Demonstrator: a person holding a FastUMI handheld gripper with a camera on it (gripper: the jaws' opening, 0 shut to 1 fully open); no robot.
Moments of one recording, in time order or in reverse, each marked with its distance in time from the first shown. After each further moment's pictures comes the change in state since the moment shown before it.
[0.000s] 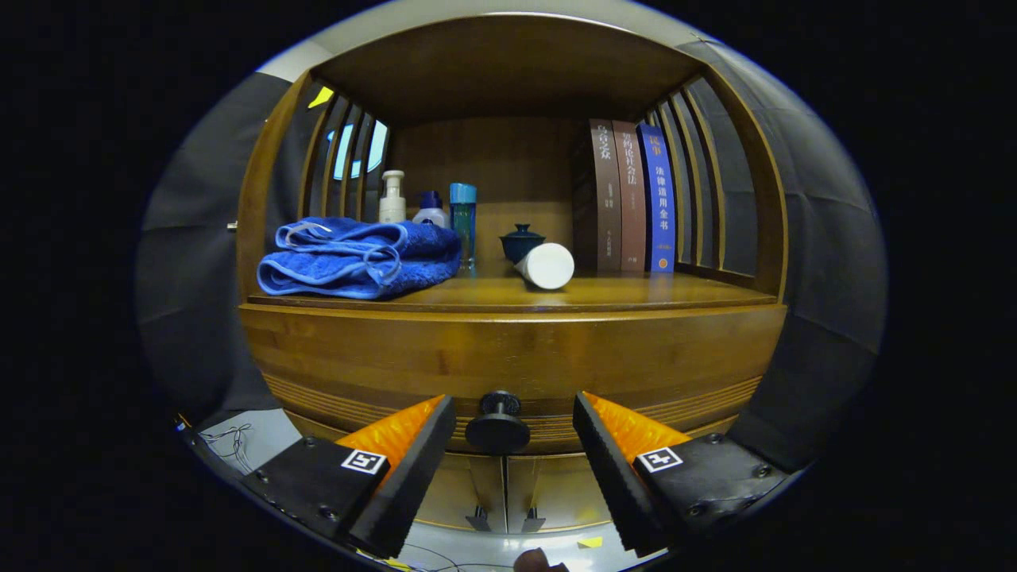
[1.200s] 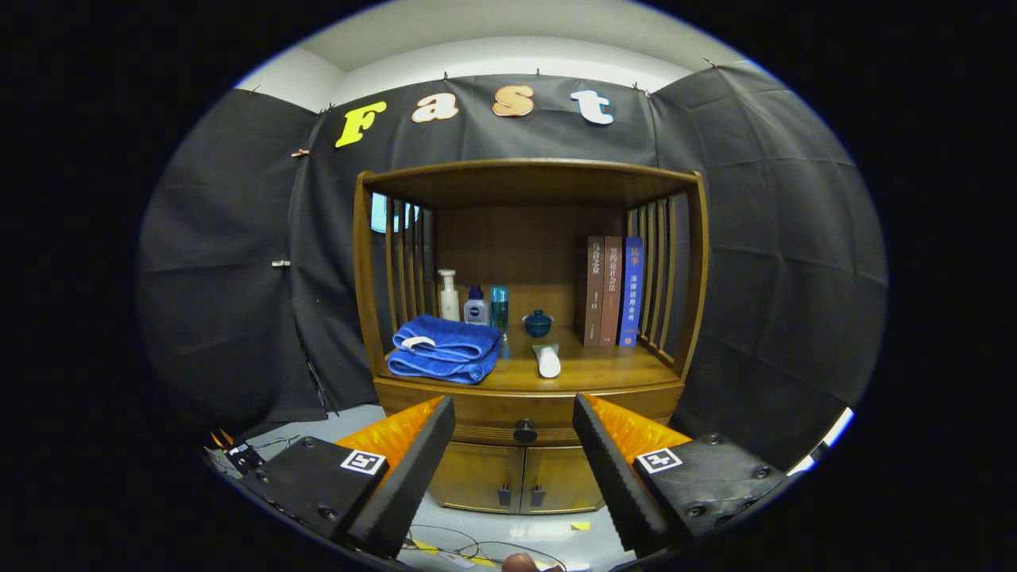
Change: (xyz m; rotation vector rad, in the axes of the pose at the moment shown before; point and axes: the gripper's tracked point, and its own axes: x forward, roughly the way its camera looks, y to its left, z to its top) arm -0.223 0.015 0.152 0.015 -0.061 0.053
